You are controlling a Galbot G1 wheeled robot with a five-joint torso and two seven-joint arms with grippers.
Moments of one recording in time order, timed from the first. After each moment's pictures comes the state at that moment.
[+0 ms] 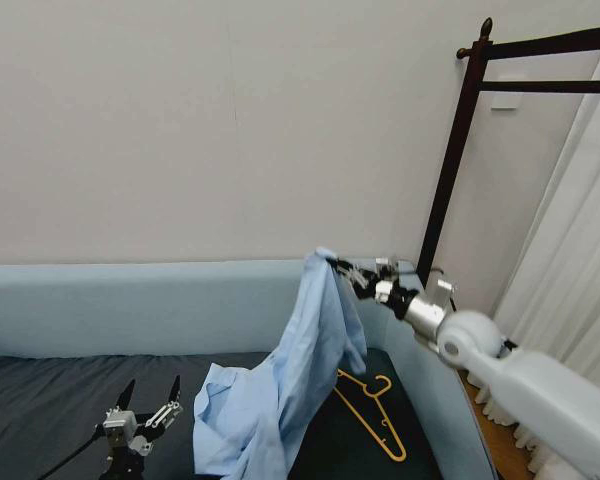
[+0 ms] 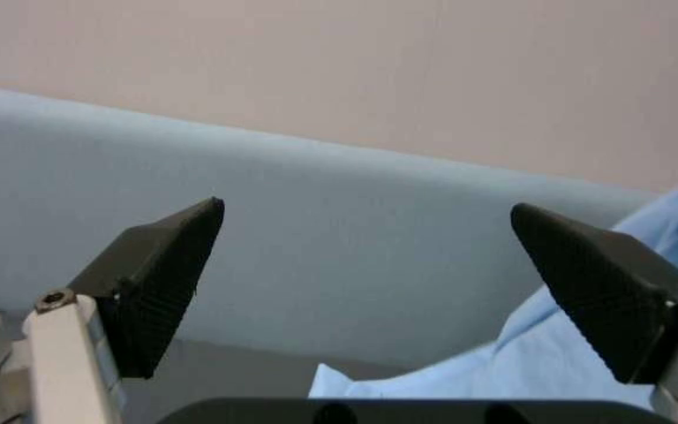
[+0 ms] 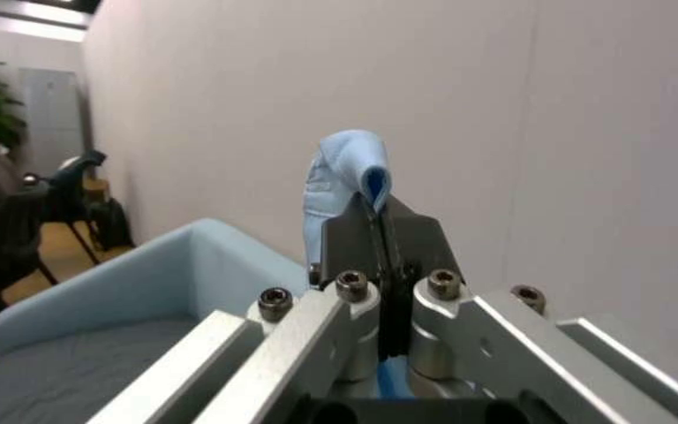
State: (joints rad) left arm 1.52 -1.14 -0.49 -1.86 -0.49 -0.38 -0.17; right arm -0.11 0.80 -0.41 1.58 1.18 0.07 -0.33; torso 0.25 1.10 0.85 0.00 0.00
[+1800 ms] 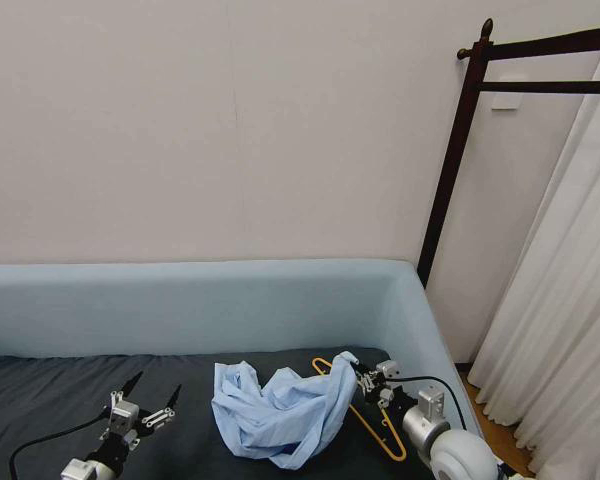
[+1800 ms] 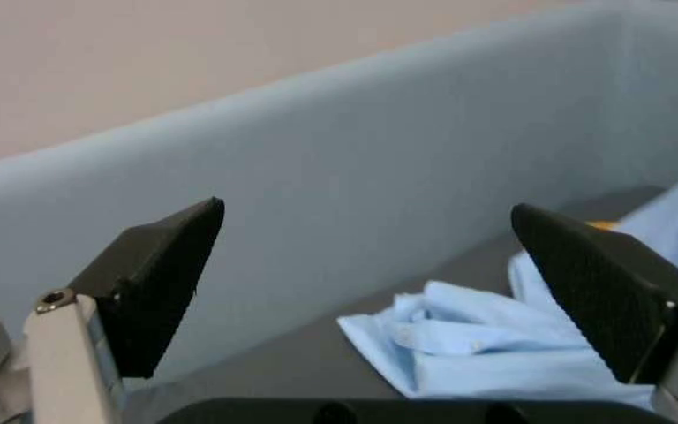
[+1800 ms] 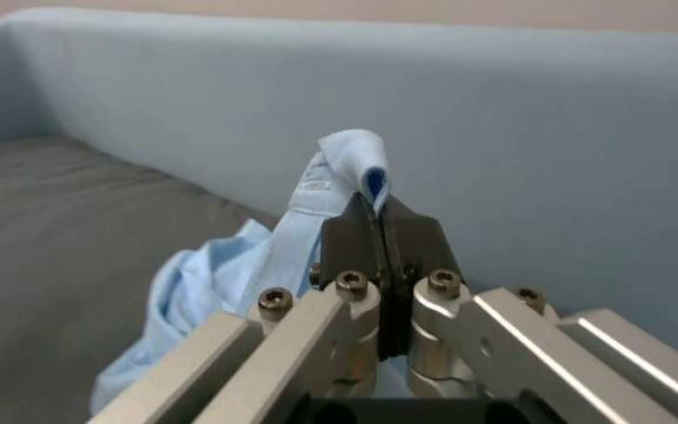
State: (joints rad) left arm 1.28 -0.78 -0.34 -1.53 -0.49 -0.42 0.14; right arm -0.92 0.84 -0.12 1.73 0.68 0.05 -0.05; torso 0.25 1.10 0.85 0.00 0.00
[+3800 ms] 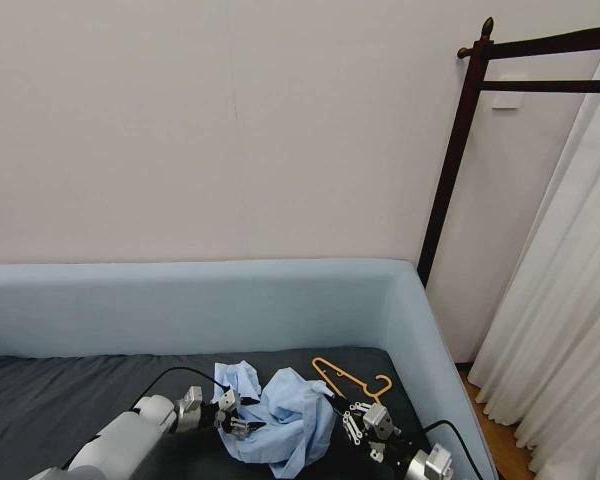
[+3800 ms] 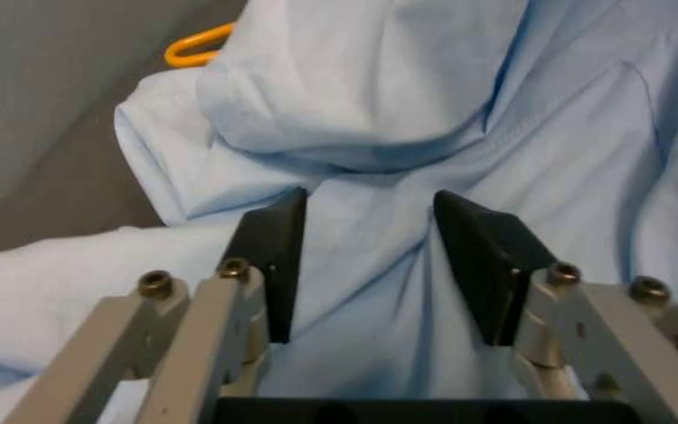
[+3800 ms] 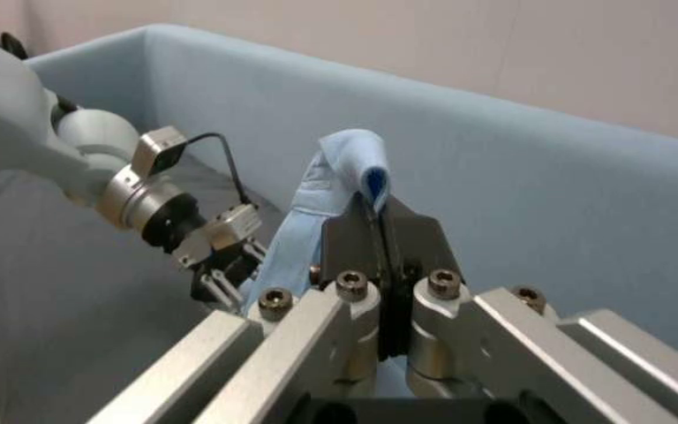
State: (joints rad) left arm 0.34 -1.16 0.48 -0.43 -0.53 -0.46 0.93; right arm -1.13 0.86 -0.04 1.82 0.42 0.22 -0.16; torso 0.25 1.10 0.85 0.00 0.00
